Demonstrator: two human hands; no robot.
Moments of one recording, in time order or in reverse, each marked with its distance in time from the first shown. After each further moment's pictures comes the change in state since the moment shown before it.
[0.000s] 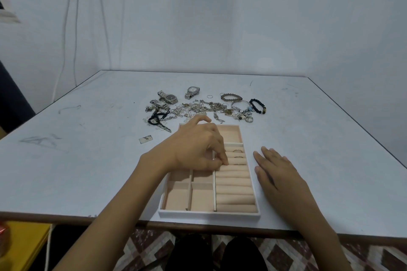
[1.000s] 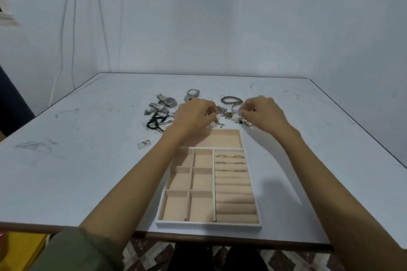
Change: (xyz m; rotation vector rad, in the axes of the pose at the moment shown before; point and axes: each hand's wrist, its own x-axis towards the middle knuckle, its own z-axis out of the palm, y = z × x) left_hand 0.065 -0.066 0.016 -0.005 0.139 -0.581; right_hand 0.152 -0.010 -0.047 0.194 0.099 0.049
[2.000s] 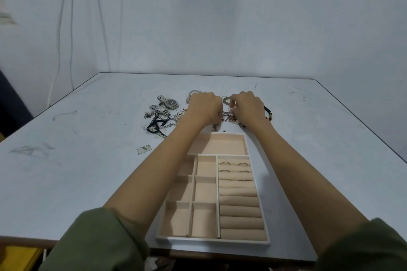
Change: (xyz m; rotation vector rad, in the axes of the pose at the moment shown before) left_hand 0.044 0.013 0.005 0.466 -0.118 0.029; right_hand 0.077 0.004 0.058 -0.298 0.108 -0.111
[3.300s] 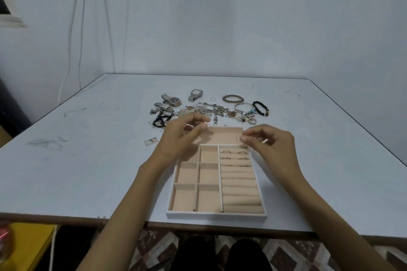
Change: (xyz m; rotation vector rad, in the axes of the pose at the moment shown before) left_hand -0.130 -0.026 0.020 -1.247 0.351 0.028; right_hand -0.175 -0.018 -0.061 1.094 0.193 0.096
